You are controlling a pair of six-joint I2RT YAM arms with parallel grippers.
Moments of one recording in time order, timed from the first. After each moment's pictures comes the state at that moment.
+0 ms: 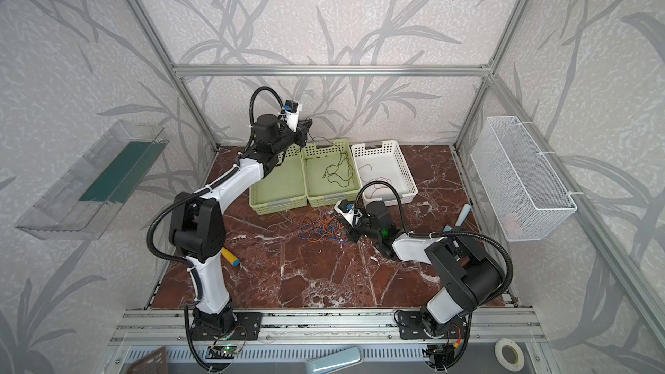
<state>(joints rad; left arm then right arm) -0.29 1.99 1.63 0.22 0.32 -0.01 0.59 1.56 0.54 0.61 -0.42 -0.23</state>
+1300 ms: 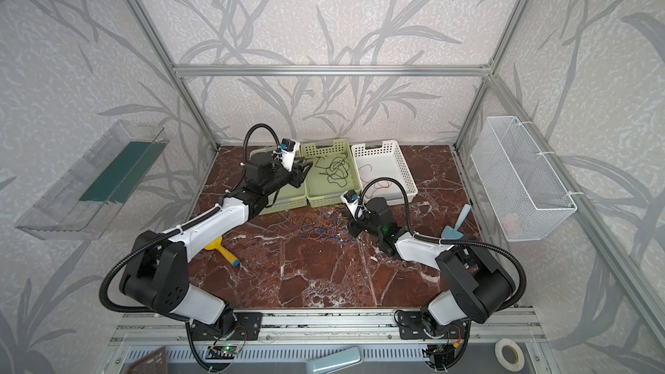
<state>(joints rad) -0.39 1.52 0.99 0.26 0.27 -0.03 0.59 1.48 0.58 0.49 -0.25 -0.04</state>
